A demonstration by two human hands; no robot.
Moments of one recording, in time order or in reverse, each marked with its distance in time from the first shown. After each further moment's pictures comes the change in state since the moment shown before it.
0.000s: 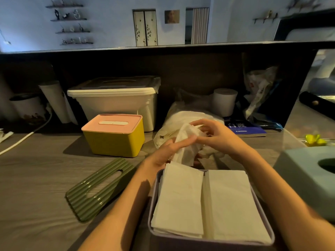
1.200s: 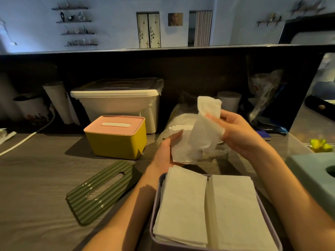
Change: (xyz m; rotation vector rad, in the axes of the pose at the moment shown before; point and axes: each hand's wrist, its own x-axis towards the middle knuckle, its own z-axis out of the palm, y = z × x) left_hand 0.005 -0.002 0.008 -0.610 0.158 0.003; right_hand -0.002 -0.017 -0.019 0.633 0.089 0.012
